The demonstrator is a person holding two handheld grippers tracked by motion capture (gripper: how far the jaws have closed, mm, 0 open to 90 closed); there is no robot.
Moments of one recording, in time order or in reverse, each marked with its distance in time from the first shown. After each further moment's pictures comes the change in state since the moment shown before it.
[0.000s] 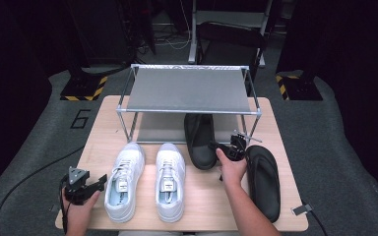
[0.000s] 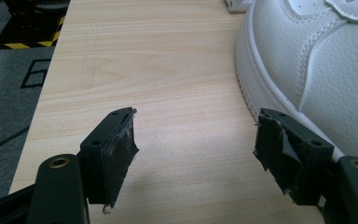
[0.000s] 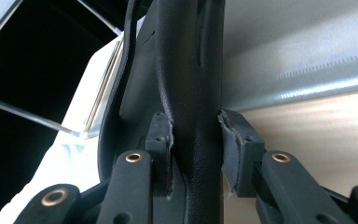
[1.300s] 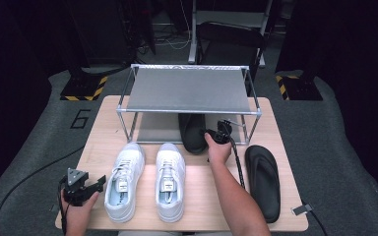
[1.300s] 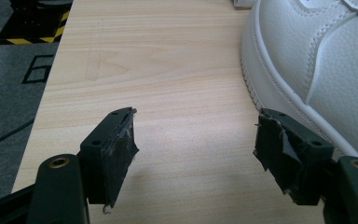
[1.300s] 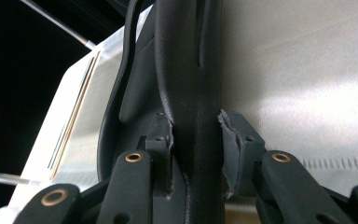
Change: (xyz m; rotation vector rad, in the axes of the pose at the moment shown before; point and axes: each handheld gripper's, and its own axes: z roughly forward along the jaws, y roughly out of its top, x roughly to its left) left arm 0.003 -0.003 -0.003 0.017 0.004 -0.012; right arm -0.002 0.031 0.087 0.003 -0.016 0.046
